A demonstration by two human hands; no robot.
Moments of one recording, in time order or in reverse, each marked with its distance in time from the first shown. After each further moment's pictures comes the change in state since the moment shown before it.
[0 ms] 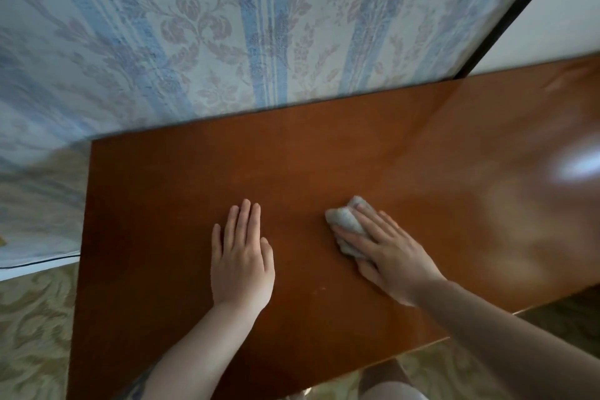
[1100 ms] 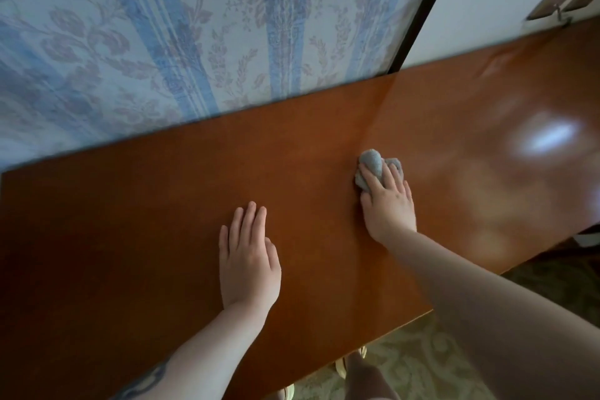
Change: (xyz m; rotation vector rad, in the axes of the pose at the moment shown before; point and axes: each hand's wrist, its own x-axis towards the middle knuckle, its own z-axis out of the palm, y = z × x) left_hand 0.008 0.107 0.017 -0.161 0.027 0.069; right_hand 0.005 0.093 -0.008 0.294 0.136 0.818
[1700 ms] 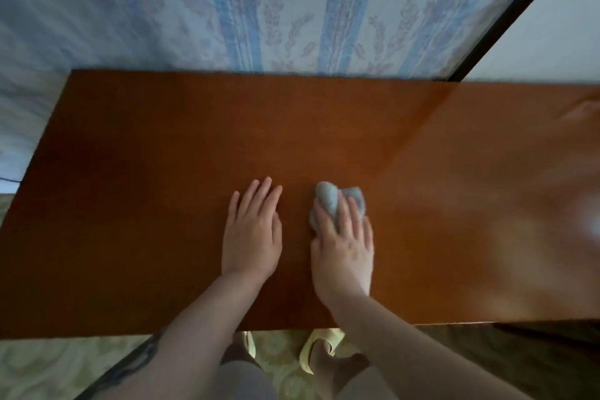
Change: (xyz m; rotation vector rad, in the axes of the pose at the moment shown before) left_hand -0.028 0.039 0.012 -0.034 0.080 -0.108; right_hand -0.090 -0.010 0.033 -0.016 0.057 -0.455
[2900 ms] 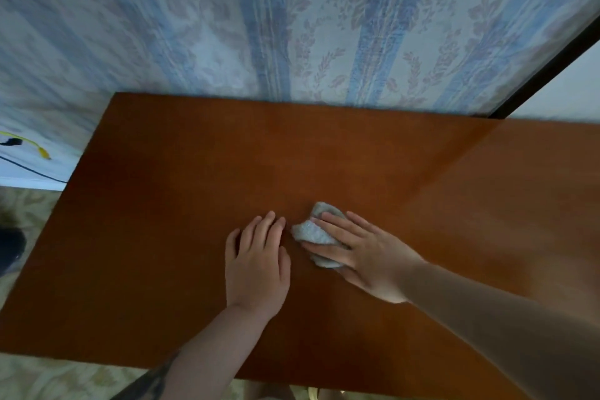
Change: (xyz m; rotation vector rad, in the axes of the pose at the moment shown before) left_hand 0.005 -0.001 -0.009 0.153 0.003 -0.149; right_hand 0.107 0.051 -0.038 -0.233 -0.520 -0.942
